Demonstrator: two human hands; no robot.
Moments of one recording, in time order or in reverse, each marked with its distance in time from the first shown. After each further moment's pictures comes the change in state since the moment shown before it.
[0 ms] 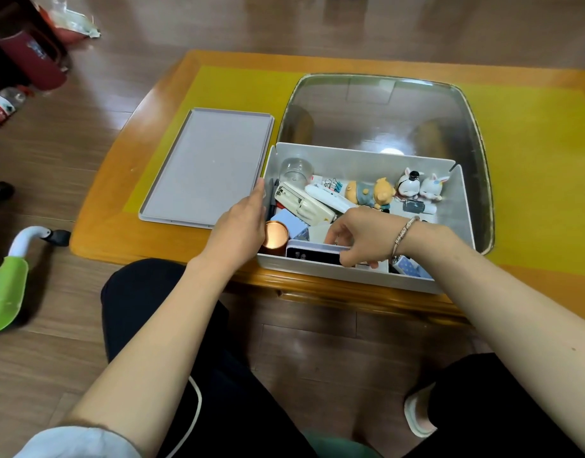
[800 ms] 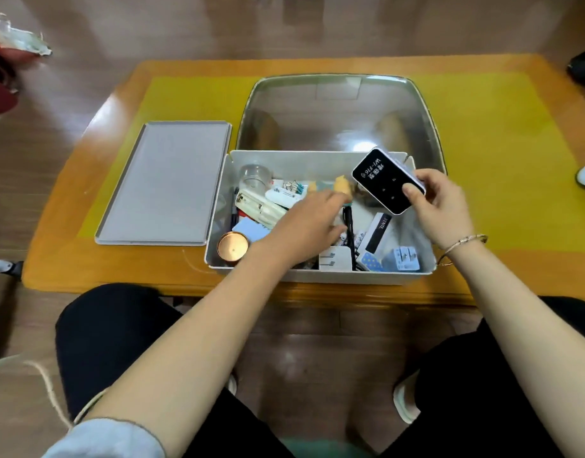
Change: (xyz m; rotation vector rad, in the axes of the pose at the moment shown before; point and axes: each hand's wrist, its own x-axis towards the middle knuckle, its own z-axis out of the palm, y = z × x) left_hand 0.029 0.134 0.034 -0.097 -0.252 0.535; right_hand -0.064 0.123 0.003 0.369 1.131 0.147
